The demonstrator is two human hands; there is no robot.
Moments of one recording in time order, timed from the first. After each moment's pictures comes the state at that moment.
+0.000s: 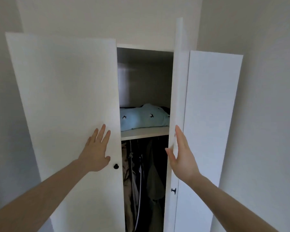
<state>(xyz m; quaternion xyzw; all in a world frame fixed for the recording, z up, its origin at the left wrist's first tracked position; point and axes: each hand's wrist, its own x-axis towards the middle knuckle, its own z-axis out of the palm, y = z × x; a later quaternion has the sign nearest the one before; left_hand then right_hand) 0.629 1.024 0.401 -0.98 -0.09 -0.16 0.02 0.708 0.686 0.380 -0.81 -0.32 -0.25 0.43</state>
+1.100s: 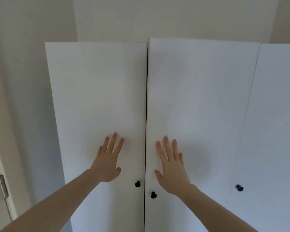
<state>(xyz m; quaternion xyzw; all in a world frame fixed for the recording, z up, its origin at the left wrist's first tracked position) 0.695 1.080 0.393 -0.96 -0.24 -0.12 0.04 0.850 0.847 0.369 -0.84 -0.47 -0.22 0.17</state>
